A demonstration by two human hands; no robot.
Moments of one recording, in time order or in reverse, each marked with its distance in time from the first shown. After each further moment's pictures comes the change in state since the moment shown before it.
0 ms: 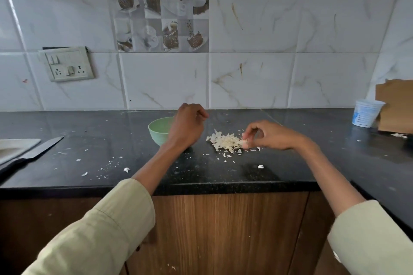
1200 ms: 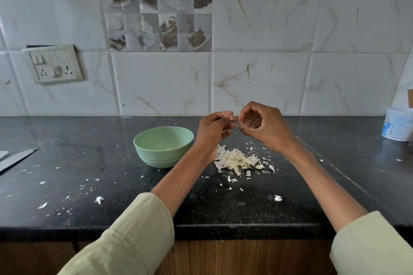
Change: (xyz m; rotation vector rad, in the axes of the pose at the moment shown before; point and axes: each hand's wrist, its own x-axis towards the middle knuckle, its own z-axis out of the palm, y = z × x) left_hand 0.048 0.007 0.094 -1.158 -0.081 -0.514; right_hand 0.084 0.010 0.010 0.145 0.520 -0.301
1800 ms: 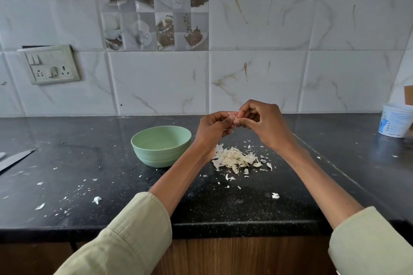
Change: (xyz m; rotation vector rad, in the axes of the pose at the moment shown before) left_hand -0.001 -0.003 -0.001 0.102 -0.135 0.078; right_hand -0.001 -0.006 0.001 0.062 0.051 0.000
